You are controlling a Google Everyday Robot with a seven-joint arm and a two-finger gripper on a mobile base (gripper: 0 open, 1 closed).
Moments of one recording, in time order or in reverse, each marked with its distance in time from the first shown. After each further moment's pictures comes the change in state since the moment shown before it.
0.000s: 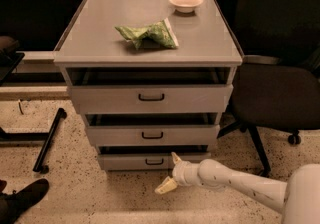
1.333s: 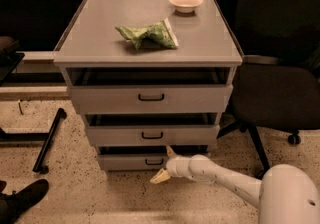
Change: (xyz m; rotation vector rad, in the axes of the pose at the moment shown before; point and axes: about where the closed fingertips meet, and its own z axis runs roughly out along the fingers) arm 0.003 -0.047 0.067 0.074 -0.051 -0.095
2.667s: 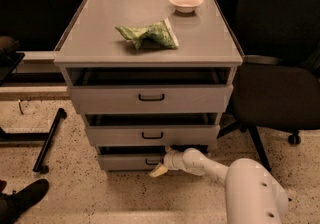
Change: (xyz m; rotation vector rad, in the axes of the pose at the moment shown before) arm 0.048 -0.041 0.069 0.004 0.066 0.028
